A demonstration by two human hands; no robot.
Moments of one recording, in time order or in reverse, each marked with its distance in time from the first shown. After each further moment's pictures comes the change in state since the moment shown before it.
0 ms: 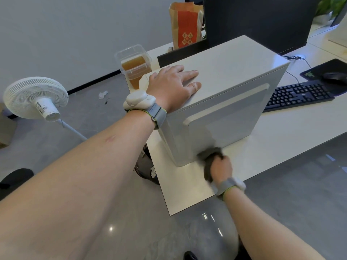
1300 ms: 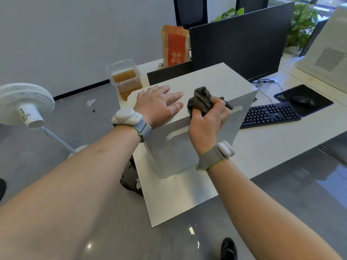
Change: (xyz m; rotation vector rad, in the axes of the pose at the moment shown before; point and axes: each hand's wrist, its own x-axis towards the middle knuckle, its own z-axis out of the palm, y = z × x) left_hand 0.001 -0.001 0.001 0.061 -0.031 0.000; right_hand -0.060 -0.205 -0.085 0.505 0.189 -0.552
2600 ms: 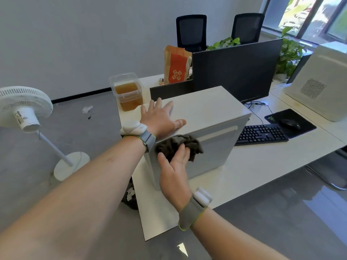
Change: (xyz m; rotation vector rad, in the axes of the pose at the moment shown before) left_hand -0.001 0.005 -0.007 -0.112 -0.078 -0.159; right_hand -0.115 -0.025 0.003 -0.195 -0.514 0.311
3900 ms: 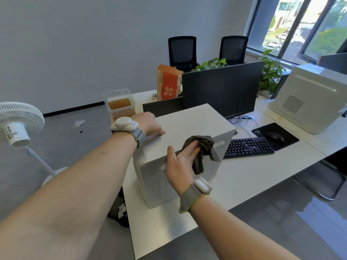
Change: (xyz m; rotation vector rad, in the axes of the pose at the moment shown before) left_hand 0.024 0.003 -0.058 0.073 -0.162 -0.140; right_hand 0.058 -0.015 -0.031 -0.075 0.216 -0.072
